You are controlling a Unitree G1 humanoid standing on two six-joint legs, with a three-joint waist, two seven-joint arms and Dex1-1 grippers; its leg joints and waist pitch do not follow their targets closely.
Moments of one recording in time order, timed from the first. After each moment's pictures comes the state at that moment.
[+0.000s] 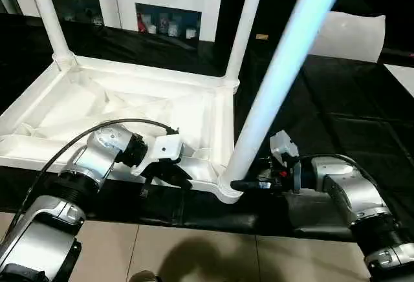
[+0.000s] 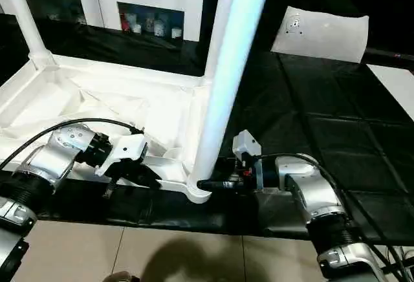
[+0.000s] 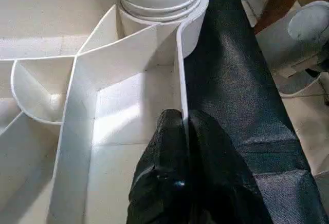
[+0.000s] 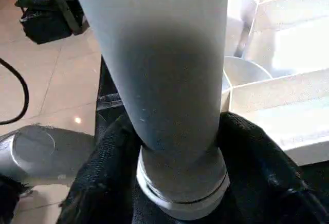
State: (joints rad) left arm -0.67 0.49 -0.36 0.67 0.03 -0.10 -1.52; right arm -0.43 -0.41 0.20 0.45 0.28 0.14 1.33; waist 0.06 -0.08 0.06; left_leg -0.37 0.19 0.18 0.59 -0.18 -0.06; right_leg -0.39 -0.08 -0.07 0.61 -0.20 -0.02
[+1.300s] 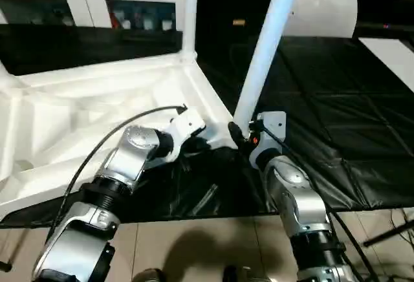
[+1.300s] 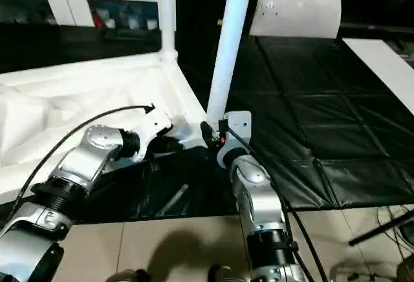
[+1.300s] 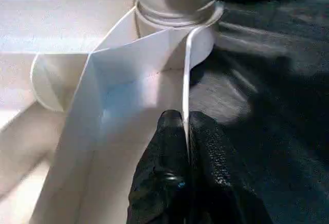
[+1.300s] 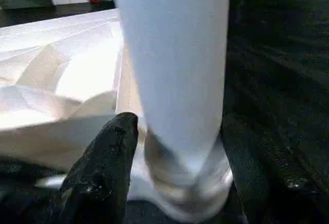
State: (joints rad) left arm -0.65 0.27 -0.22 0.52 0.12 0.30 -0.90; right arm -0.32 0.07 0.00 0.23 0.11 0.26 0.28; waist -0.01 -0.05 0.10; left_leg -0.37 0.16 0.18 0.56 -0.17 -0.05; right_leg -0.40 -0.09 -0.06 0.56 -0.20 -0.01
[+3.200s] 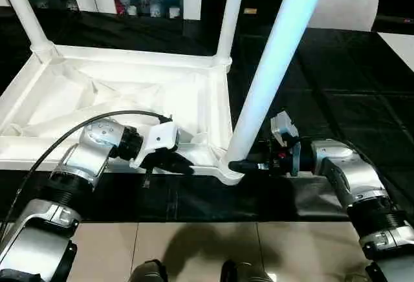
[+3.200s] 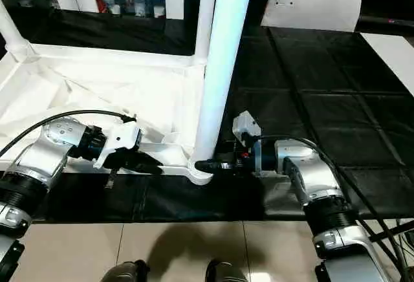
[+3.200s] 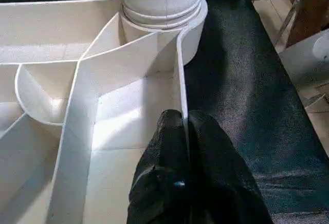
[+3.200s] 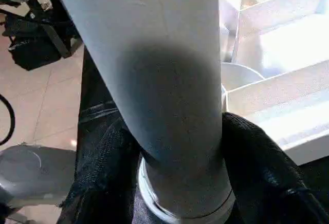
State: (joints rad) left arm -0.65 0.49 -0.29 0.59 0.00 -0.07 -1.46; right arm -0.51 -0.40 0.17 0.46 0.28 0.18 1.32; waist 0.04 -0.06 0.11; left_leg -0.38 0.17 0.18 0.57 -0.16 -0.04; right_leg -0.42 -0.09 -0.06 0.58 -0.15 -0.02
